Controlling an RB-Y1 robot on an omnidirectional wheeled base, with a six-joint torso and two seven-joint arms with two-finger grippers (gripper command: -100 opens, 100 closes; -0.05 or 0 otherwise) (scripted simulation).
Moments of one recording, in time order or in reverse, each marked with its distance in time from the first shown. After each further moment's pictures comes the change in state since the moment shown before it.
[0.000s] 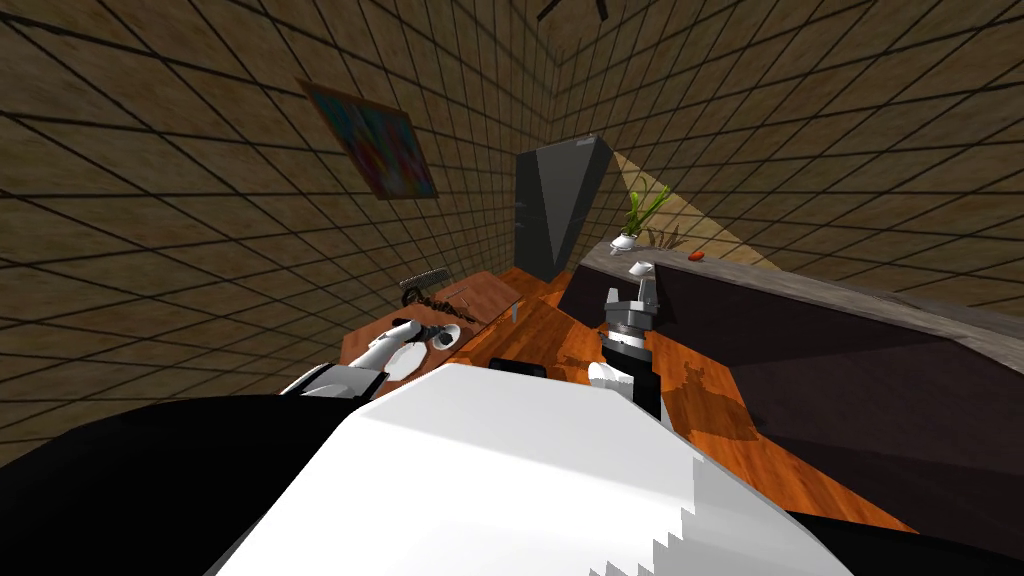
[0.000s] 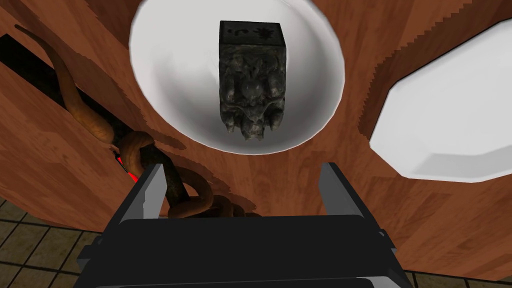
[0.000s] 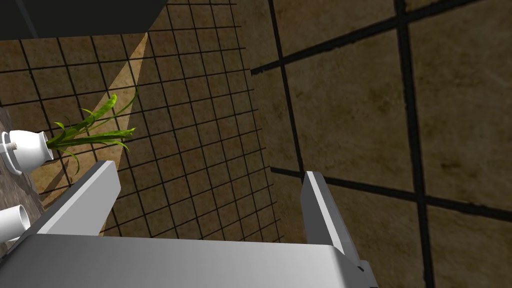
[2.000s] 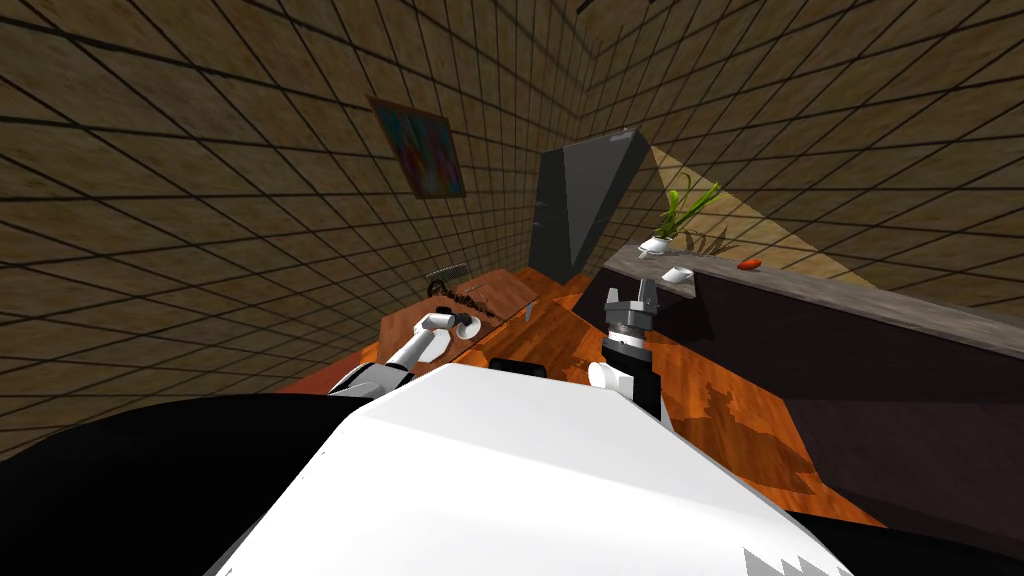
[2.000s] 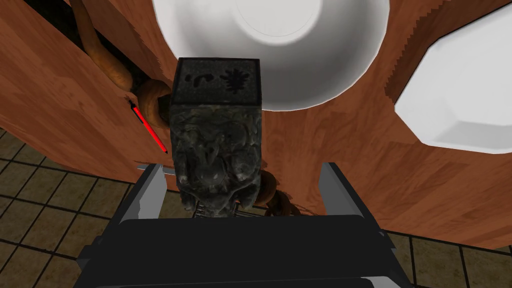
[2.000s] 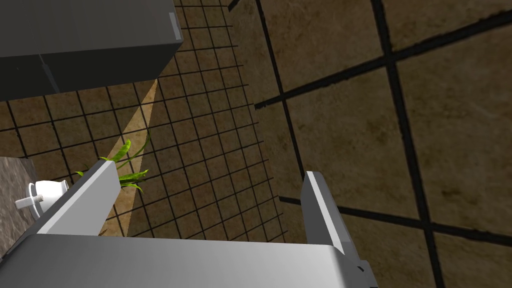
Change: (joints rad) left arm -0.039 -0.210 -0.066 -0.382 -0.561 0.032 0.518; right arm 0.000 0.000 0.000 0.000 0.000 0.000 0.000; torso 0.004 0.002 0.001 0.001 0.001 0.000
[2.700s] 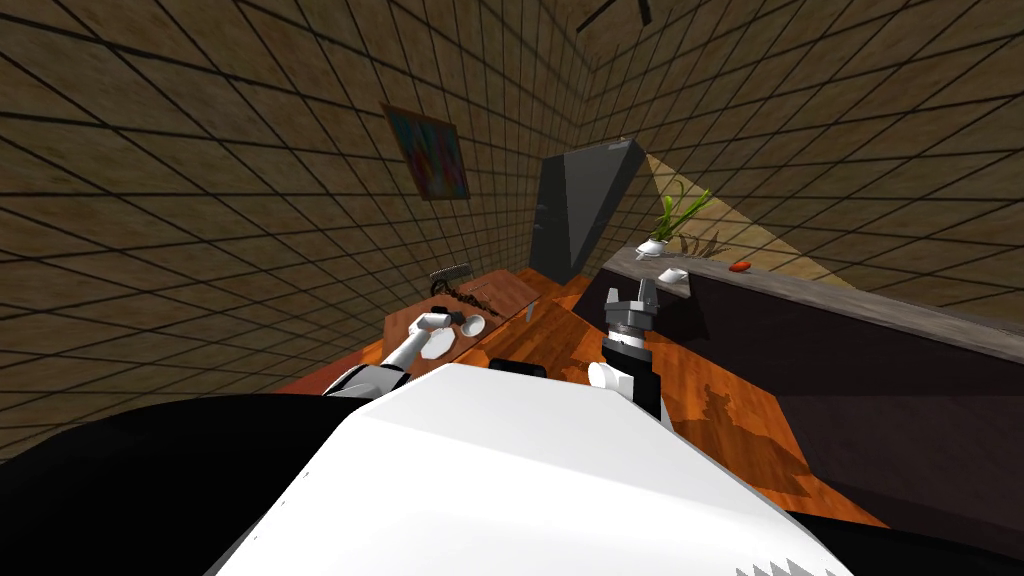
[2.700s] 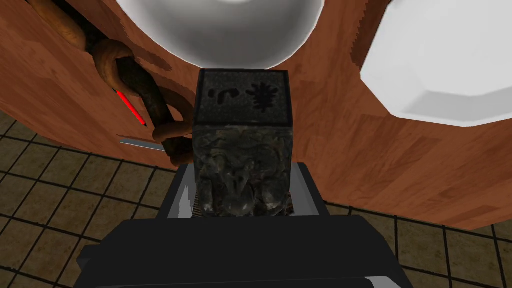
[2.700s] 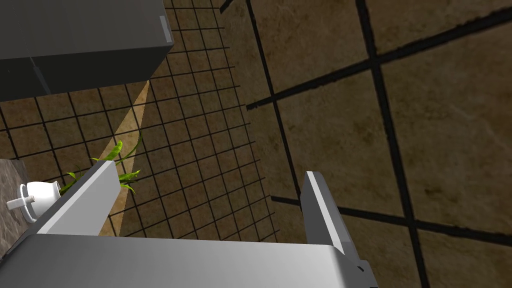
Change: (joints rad) left arm 0.014 0.020 0.039 -0.003 -0.011 -0.030 -0.008; right arm 0.000 0.000 0.000 0.000 0.000 0.000 0.000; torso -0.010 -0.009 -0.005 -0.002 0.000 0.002
